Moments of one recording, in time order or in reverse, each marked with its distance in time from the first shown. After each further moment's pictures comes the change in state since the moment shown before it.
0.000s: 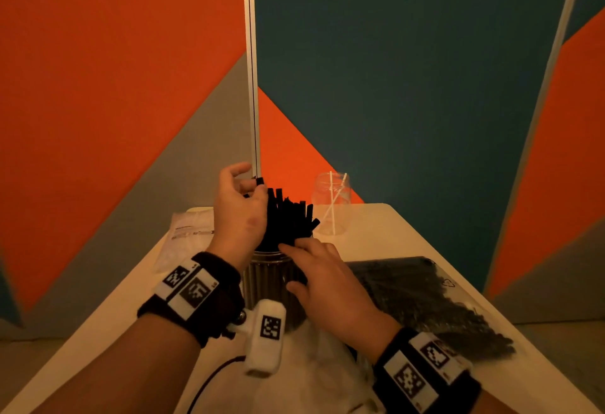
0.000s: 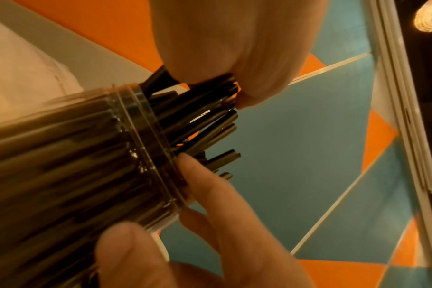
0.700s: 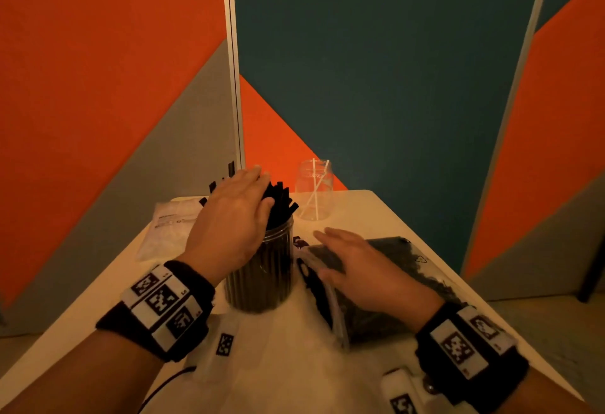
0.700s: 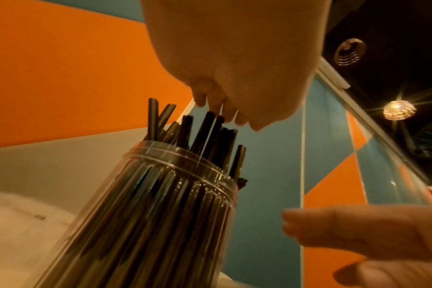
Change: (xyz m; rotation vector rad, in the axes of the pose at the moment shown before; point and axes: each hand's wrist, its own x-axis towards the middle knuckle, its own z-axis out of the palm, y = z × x) left_hand -0.043 0.020 -0.018 0.967 -0.413 0.563; right_hand -0.041 0.050 -0.051 -0.013 -0.208 0.178
